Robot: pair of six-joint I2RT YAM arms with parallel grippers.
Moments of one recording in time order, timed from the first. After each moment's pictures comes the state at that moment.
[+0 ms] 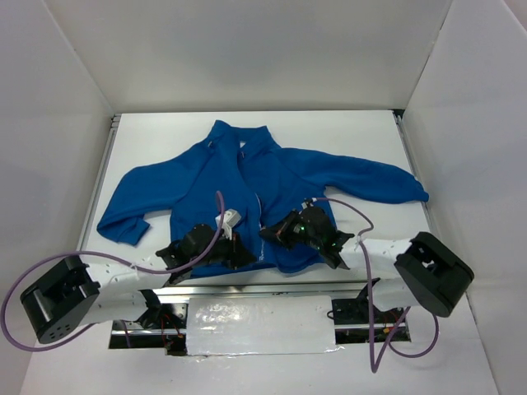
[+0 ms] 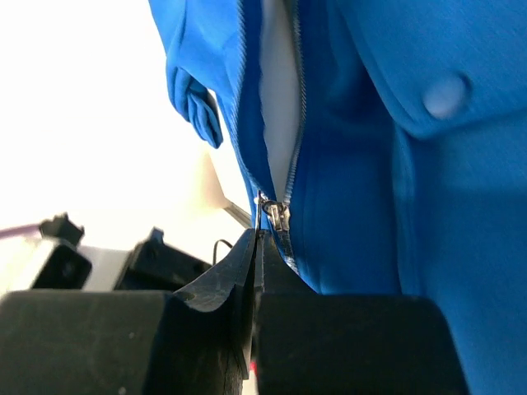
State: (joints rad) left arm -0.85 1.16 0.29 0.44 0.27 -0.66; right arm 0.76 1.30 0.37 0.48 -0.14 1.50
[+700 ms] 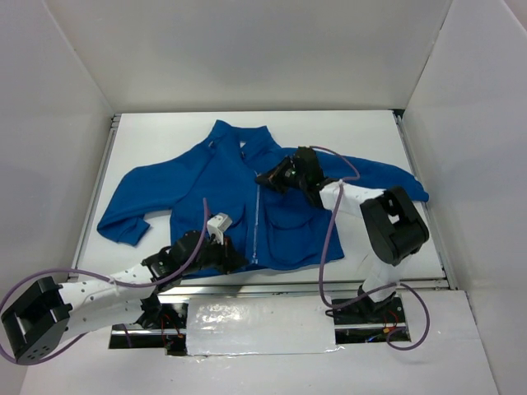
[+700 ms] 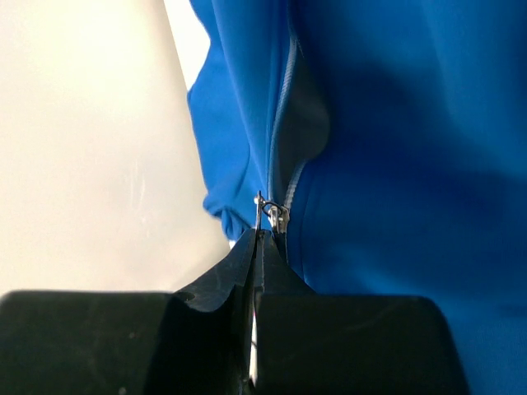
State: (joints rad) left arm -0.88 0.93 0.25 0.24 0.17 -0.66; right arm 0.49 1.74 0.96 0.31 -0.30 1.28
